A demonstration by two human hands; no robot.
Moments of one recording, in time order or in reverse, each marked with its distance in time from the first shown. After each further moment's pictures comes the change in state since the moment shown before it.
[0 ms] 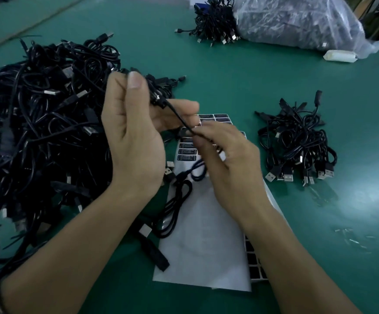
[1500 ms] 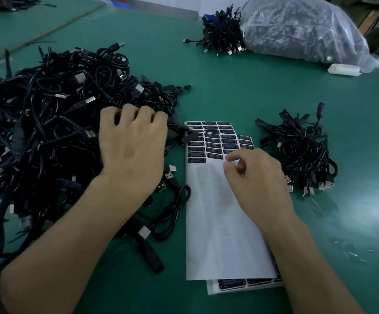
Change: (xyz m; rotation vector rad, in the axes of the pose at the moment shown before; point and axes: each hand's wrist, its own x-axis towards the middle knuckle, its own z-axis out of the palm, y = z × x) left_hand 0.007 0.004 -0.022 1.918 -0.384 0.088; right_hand -0.006 0.030 -0.033 -0.459 -0.191 0.303
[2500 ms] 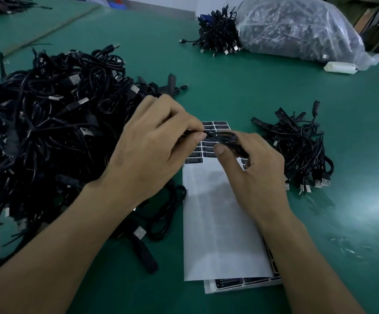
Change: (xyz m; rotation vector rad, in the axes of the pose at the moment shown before) left_hand 0.004 0.007 0.010 -0.695 0.481 0.372; right_hand 0.004 -0.003 0.001 0.347 0.221 -0.279
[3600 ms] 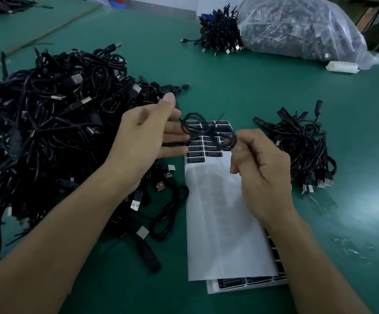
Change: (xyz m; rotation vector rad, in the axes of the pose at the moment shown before) left_hand 0.011 0.000 -0.005 -1.024 -0.074 -1.028; right_hand -0.001 -0.007 -0.002 0.273 0.017 -0.042
